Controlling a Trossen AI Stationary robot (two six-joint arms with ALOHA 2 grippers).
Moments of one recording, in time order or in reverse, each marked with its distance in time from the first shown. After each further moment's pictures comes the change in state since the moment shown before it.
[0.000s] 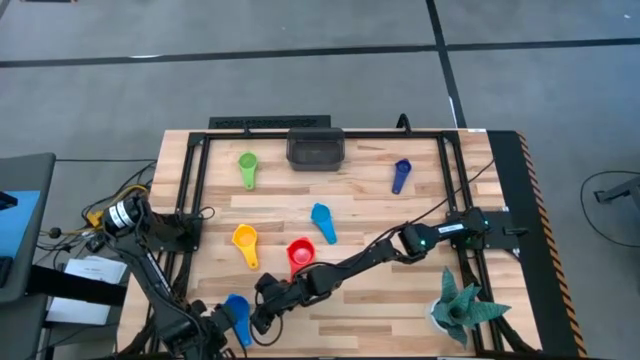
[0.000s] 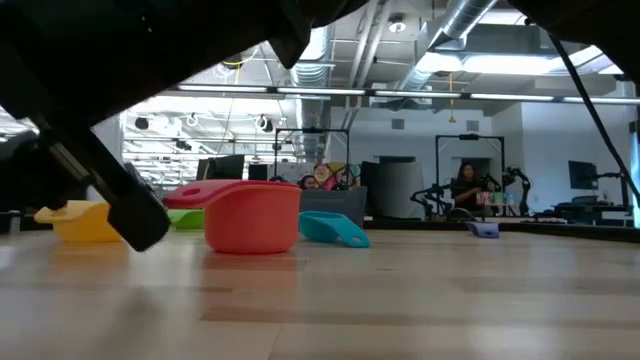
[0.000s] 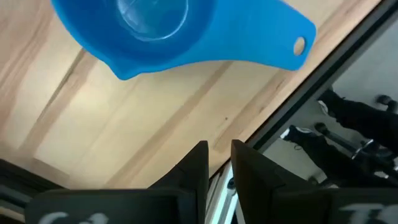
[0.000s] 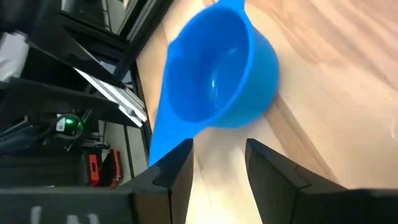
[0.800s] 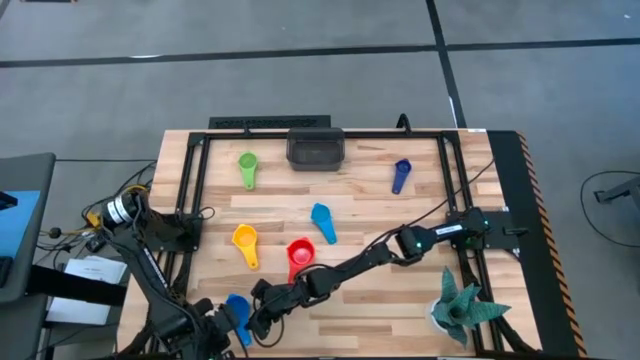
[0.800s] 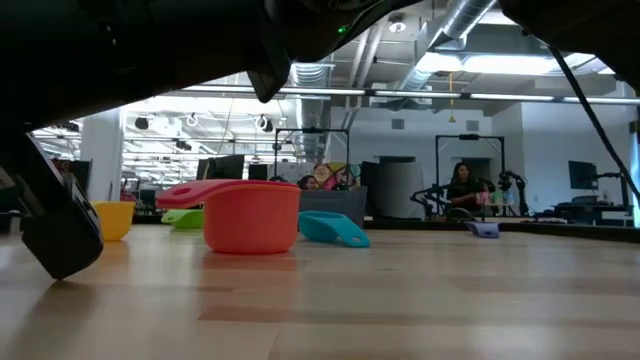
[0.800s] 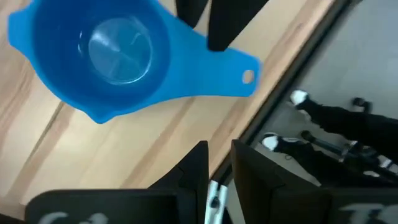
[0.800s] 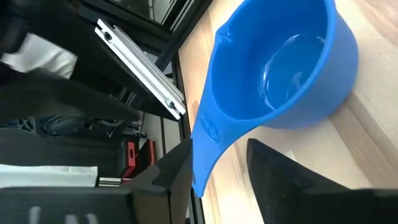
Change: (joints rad) left arm -0.002 -0.030 0.000 0.041 -0.112 0.116; right arm -0.004 0.058 0.002 0.206 -0.110 -0.003
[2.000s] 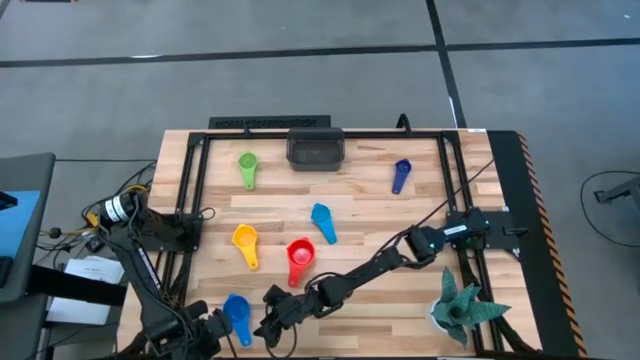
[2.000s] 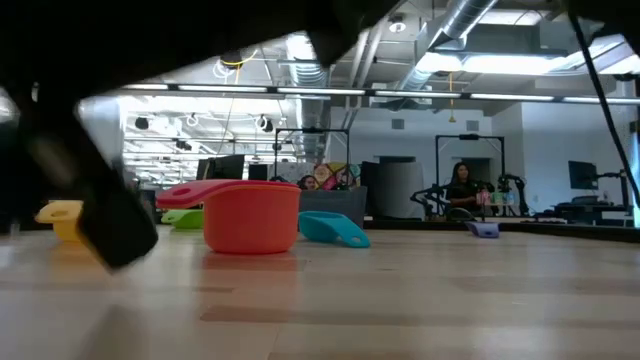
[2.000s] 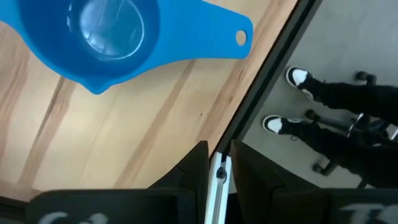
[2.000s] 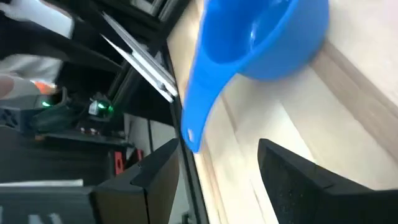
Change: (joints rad) left arm -0.048 -0.025 0.000 -0.006 0.022 0.043; right arm 0.070 -0.118 -0.187 0.036 0.125 0.049
